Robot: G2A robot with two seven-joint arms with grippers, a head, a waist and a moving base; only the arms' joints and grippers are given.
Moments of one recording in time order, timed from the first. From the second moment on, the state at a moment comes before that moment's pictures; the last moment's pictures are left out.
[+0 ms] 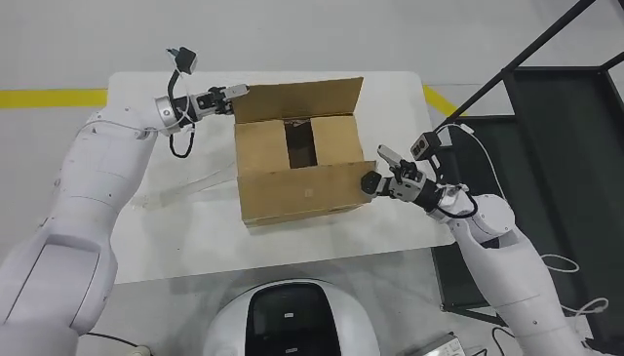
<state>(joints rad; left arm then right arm) 0.41 -1.30 -0.88 -0.46 -0.39 -0.74 -1.08 -1.50 -1.02 1.47 -1.67 0.63 -0.05 0.83</state>
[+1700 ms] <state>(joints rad) 0.47 -1.05 -0.67 -0.81 -0.51 -0.69 -1.13 -1.32 -1.06 1.34 -1.51 0.40 -0.12 0.73</state>
